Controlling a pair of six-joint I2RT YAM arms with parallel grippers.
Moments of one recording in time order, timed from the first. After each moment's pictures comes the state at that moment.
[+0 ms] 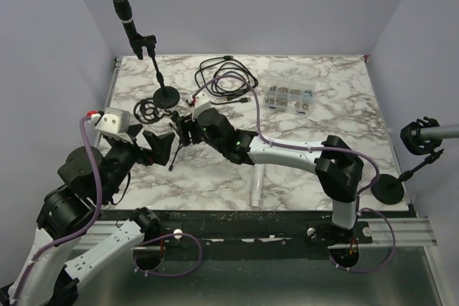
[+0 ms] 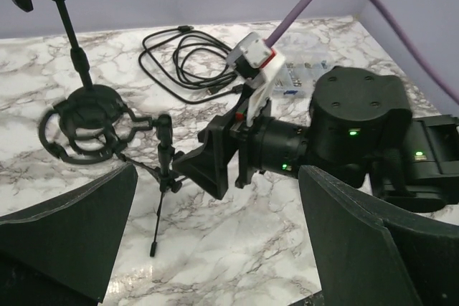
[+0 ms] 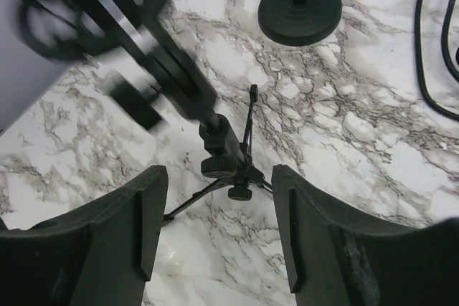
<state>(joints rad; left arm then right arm) -0.69 0.48 1.16 -0.75 -0.29 -0.23 1.10 1.94 1.44 0.19 0.31 0.26</state>
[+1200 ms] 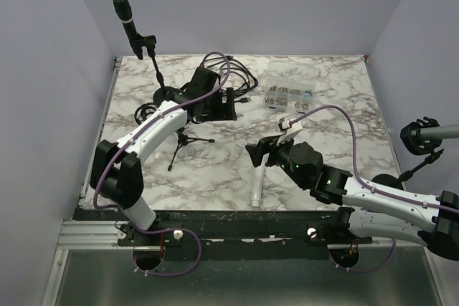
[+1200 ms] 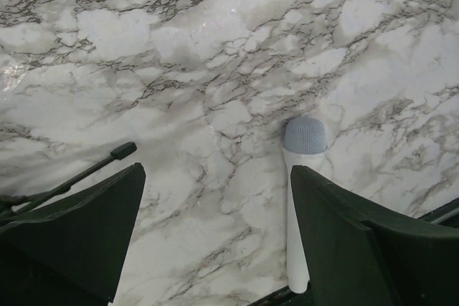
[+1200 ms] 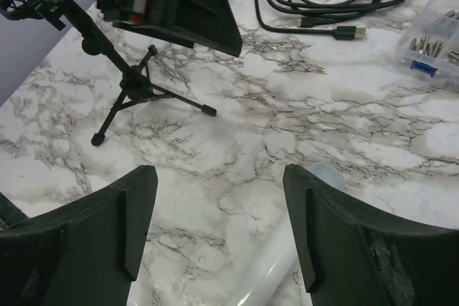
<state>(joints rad) -0.51 1.54 1.33 -0.59 0.14 -0.48 1.06 1.00 0.62 0.16 0.48 0.34</state>
